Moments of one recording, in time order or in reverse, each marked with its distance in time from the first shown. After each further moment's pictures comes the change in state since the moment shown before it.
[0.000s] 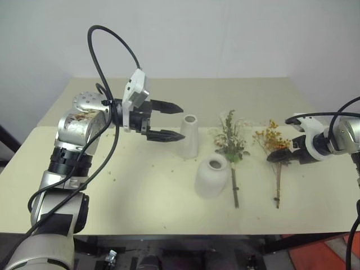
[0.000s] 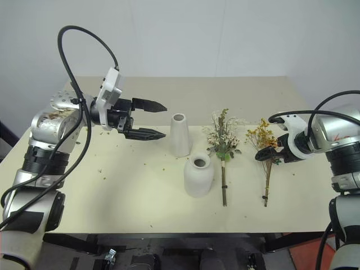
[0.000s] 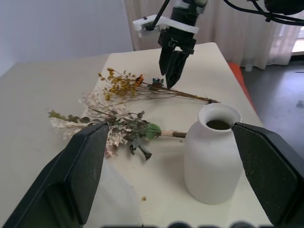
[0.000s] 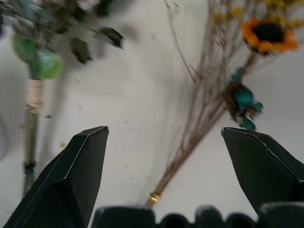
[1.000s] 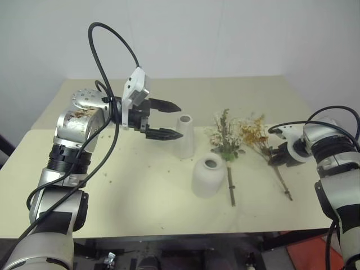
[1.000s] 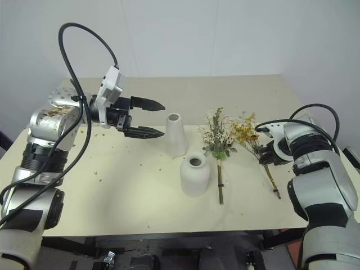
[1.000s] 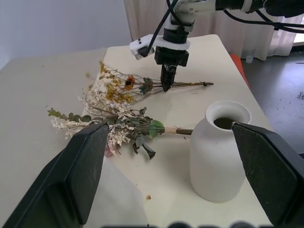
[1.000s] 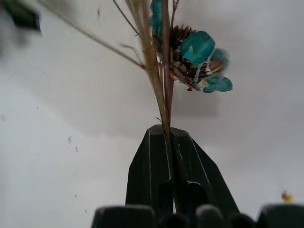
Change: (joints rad) left arm 0.012 0.030 0.011 0.006 0.034 -0.004 0.004; right arm -0.181 0.269 -0.029 0.607 -0.342 -0.371 0.045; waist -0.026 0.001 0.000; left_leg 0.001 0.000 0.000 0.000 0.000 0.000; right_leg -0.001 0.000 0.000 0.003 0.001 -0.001
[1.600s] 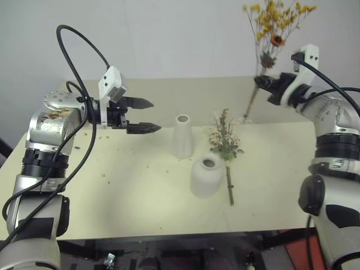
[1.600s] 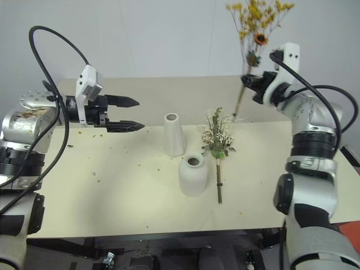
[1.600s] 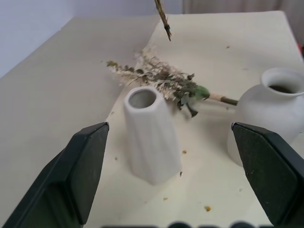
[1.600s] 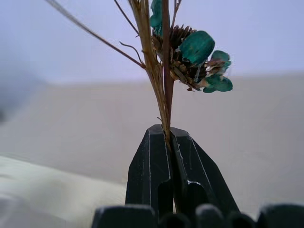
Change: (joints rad) left arm 0.070 0.147 0.057 -0.031 0.034 0.085 0.109; right arm 0.086 0.210 -0.669 -0.553 0.372 -0.354 -0.290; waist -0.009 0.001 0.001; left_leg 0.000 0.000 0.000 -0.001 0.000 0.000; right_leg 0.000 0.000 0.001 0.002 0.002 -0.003
